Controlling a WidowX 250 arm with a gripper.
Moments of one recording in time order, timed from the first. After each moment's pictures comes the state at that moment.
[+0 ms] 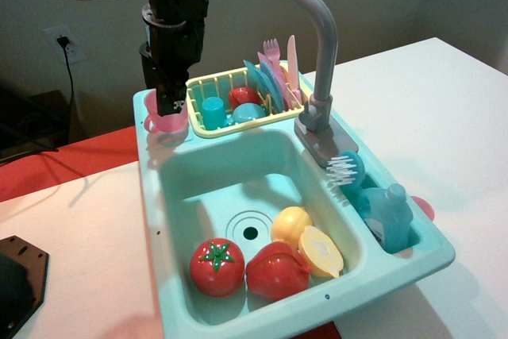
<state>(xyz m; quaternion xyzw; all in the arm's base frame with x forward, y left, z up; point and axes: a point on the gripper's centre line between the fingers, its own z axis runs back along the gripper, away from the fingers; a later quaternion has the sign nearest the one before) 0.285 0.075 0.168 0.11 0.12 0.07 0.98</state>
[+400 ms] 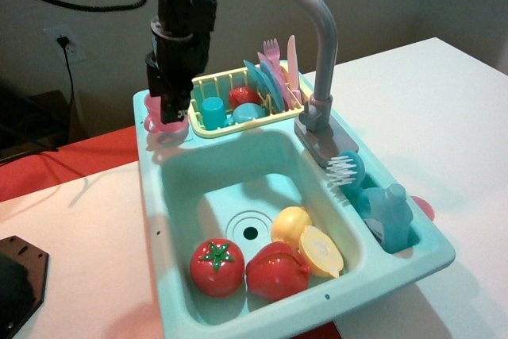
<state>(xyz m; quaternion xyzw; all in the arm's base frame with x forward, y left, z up) 0.287 0.075 0.154 0.11 0.14 0.07 0.98</state>
